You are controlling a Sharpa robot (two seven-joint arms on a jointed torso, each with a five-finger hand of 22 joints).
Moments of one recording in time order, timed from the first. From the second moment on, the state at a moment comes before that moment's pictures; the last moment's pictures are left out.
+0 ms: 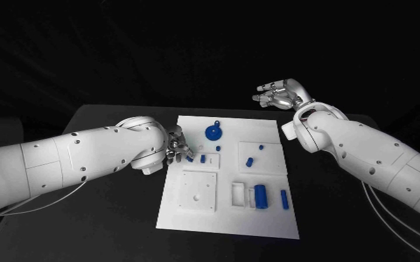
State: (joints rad) left arm 1.40 -0.66 -0.24 1.41 -0.96 -0.06 -0.57; left_hand 1.15 0.09 0.18 -0.17 0.50 1.07 0.04 0.25 0.66 1.46 -0.08 0.78 0.28 1.40 -0.12 1.19 0.65 0.02 1.30 -0.13 0.43 1.31; right arm 1.04 -0.63 0.38 1.14 -0.99 -0.41 0.09; right_hand 1.21 -0.06 0.10 -0.20 0.48 0.96 0.16 0.07 0.06 1.17 0.12 0.08 0.06 1.26 0.09 0.08 0.08 0.09 1.15 0.08 0.08 0.07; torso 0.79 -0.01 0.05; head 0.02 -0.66
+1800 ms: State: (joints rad) left arm 1.39 -0.65 -0.24 1.41 -1.03 -0.03 -0.57; left_hand 1.14 0.03 0.15 -0.12 0.45 1.13 0.07 0.19 0.97 1.47 -0.10 0.81 0.35 1.43 -0.13 1.22 0.72 0.05 1.30 -0.11 0.44 1.31; right arm 1.03 -0.63 0.38 1.14 -0.99 -0.41 0.09; right_hand 1.21 -0.06 0.10 -0.20 0.48 0.96 0.16 0.07 0.06 1.17 0.12 0.08 0.06 1.26 0.09 0.08 0.08 0.09 1.15 0.08 0.08 0.07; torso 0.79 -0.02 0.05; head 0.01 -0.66
